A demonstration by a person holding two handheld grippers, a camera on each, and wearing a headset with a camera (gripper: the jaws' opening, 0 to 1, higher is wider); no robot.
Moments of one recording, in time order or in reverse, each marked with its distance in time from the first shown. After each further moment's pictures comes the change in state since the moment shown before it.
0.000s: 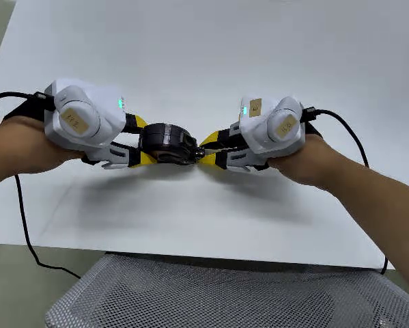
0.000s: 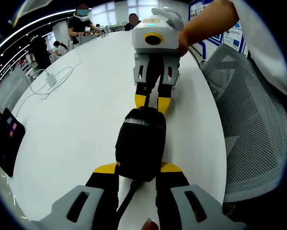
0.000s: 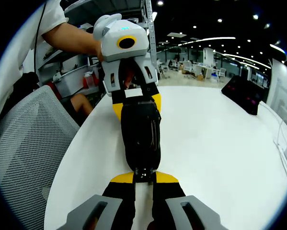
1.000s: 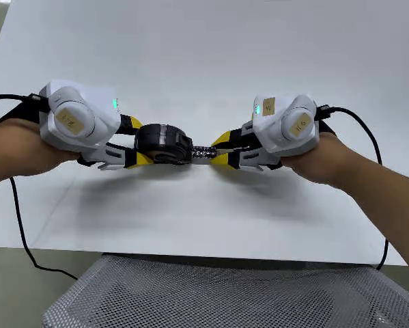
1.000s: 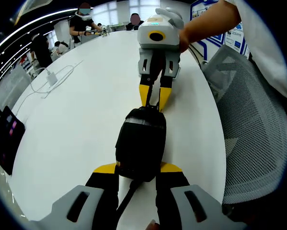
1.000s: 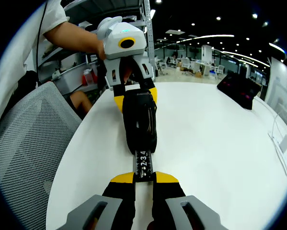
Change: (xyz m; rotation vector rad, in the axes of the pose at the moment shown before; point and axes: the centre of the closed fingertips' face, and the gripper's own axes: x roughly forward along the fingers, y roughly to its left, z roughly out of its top) left arm 0.000 0.000 0.001 -0.016 0.002 0.001; right arm -0.024 0.000 -0.015 0.010 0.031 -0.015
